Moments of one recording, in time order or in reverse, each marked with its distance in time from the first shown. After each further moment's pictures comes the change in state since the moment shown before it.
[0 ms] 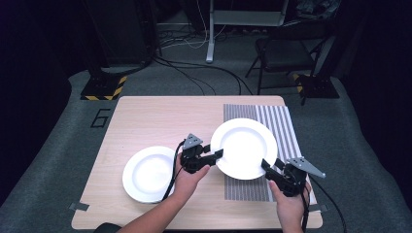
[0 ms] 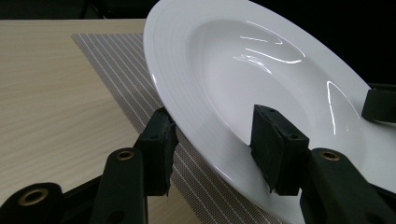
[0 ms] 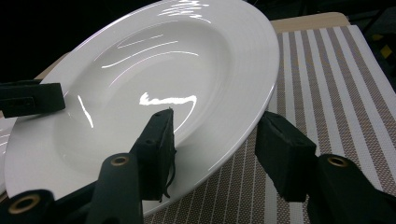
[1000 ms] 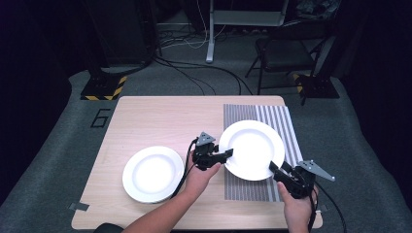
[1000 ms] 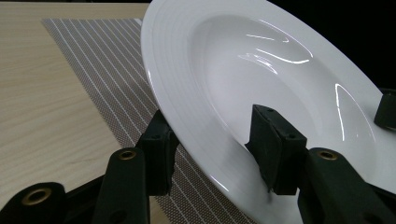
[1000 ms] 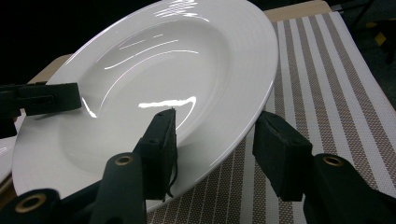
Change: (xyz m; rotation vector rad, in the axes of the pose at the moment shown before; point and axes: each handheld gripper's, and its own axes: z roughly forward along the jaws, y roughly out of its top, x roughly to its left) left arm -0.009 0.000 0.037 0.041 -0.003 -0.019; right arm -0.026 -0.010 -0.003 0.002 -0.011 0.057
